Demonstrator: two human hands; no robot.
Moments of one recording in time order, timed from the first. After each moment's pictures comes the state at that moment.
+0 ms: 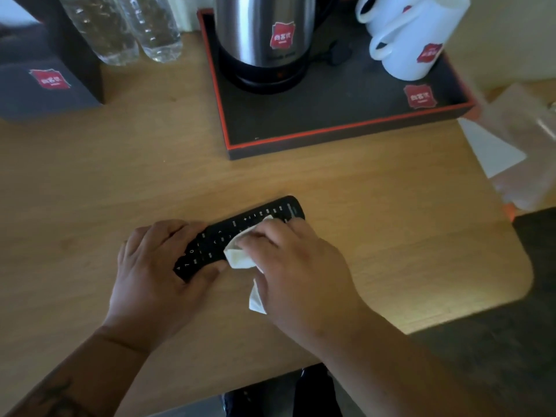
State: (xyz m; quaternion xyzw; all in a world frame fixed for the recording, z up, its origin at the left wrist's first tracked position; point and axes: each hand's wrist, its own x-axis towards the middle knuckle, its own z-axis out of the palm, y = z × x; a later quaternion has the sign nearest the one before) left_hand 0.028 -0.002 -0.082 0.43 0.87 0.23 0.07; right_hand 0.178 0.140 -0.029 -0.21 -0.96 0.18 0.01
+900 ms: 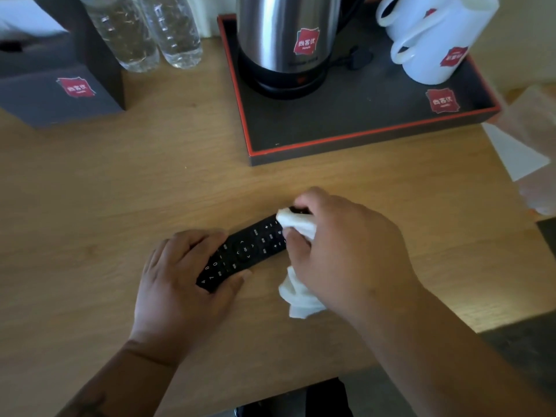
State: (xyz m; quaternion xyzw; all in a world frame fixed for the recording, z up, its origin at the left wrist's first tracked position) left_hand 0.030 -0.004 -0.083 0.45 0.85 0.27 0.02; right_hand 0.156 0.165 -0.002 -0.35 -0.92 0.16 0.03
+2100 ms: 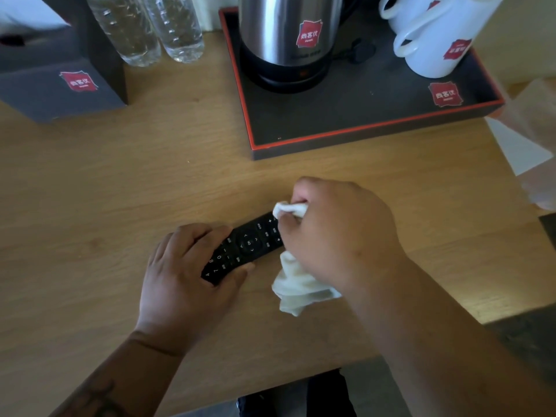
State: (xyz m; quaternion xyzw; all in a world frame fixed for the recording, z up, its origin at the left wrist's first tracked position) left_hand 0.030 -0.007 -0.086 0.45 0.85 0.26 0.01; right_hand 0.138 0.172 0.004 -0.38 -0.90 0.19 -0.01
